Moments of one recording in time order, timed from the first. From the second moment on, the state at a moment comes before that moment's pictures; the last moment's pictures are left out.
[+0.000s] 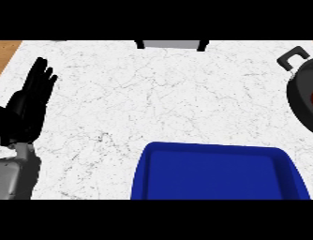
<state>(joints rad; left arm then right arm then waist) -0.25 0.19 0.10 -1.61 0.07 0.11 0.23 -0.58 -0.75 -0.27 -0.54 0.50 -0.08 -0.72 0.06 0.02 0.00</state>
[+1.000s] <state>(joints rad) -0.26 0.20 0.12 -1.62 0.08 0.10 0.23 -0.76 -0.82 -0.46 -0.17 0.28 0.40 -0.80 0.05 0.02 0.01</state>
